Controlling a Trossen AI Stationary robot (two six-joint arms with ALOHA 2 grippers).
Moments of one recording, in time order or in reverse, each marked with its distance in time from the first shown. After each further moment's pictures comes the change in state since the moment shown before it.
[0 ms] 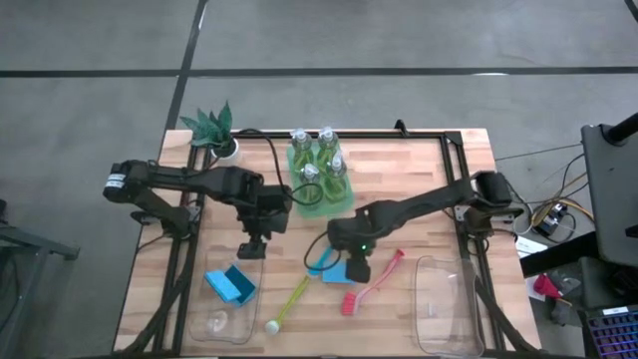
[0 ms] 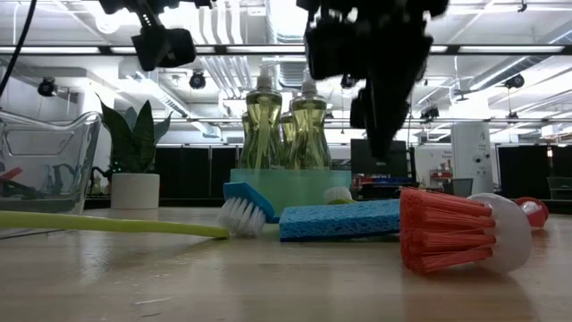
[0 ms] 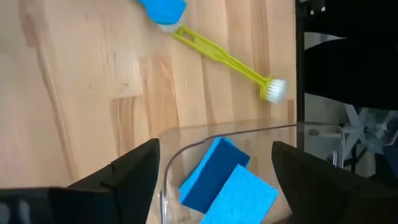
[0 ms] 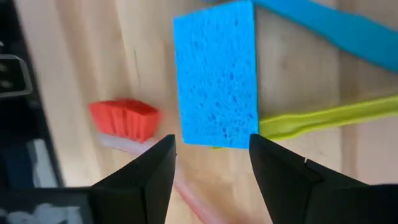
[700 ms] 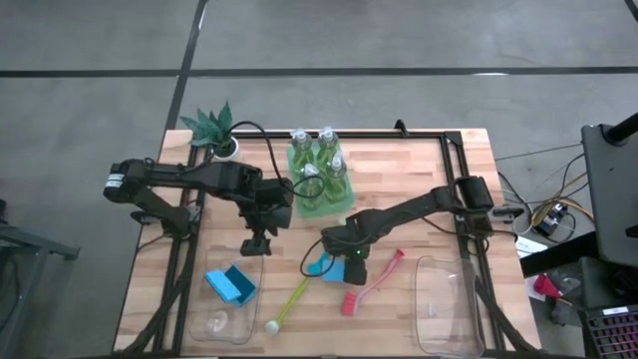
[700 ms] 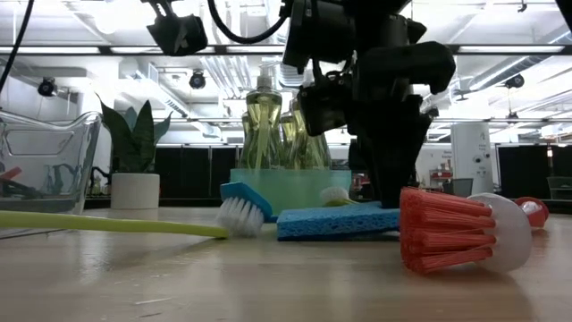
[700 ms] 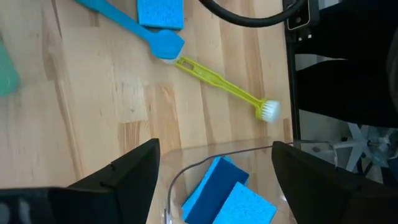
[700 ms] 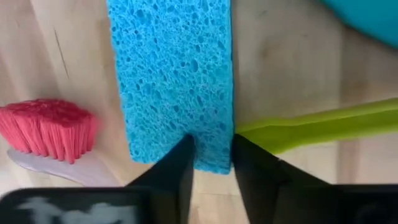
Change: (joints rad) left arm 0.018 -0.001 0.060 0.024 -0.002 0.008; right arm 0.001 0.137 -0.001 0.007 0.051 -0.048
